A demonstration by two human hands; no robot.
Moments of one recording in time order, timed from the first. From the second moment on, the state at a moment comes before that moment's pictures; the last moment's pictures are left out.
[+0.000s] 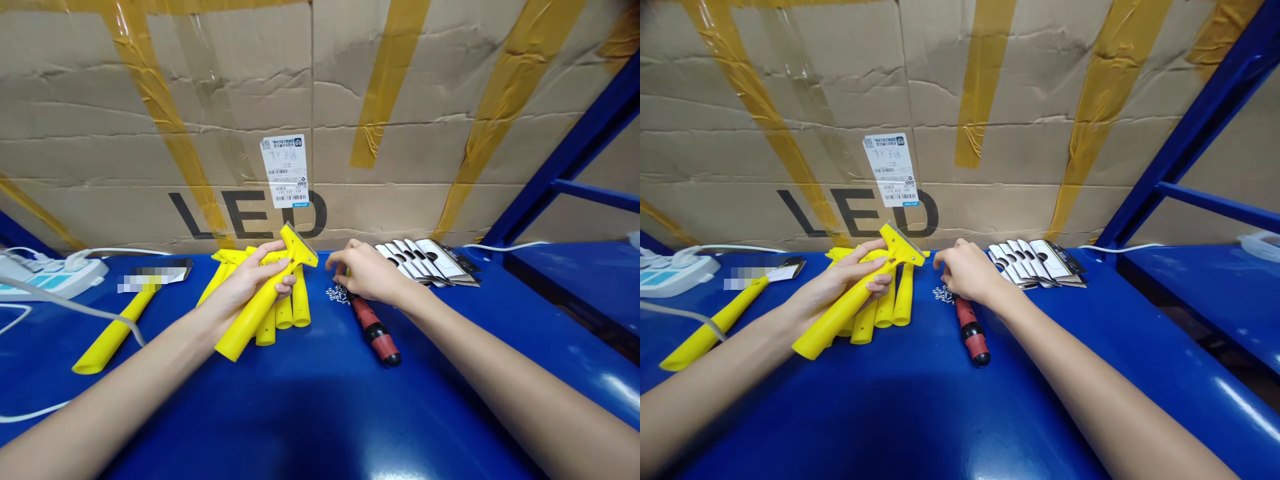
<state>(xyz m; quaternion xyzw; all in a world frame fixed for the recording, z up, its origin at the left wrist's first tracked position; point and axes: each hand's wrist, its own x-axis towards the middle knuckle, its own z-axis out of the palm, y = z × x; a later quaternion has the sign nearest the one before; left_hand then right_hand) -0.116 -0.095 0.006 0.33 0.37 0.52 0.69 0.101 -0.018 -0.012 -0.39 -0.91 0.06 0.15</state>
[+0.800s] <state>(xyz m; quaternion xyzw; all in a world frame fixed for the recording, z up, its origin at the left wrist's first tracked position) -0.115 -0.097 0.005 0.33 0.37 0.51 0.70 0.102 -0.009 -0.021 -0.39 -0.89 0.11 0.22</state>
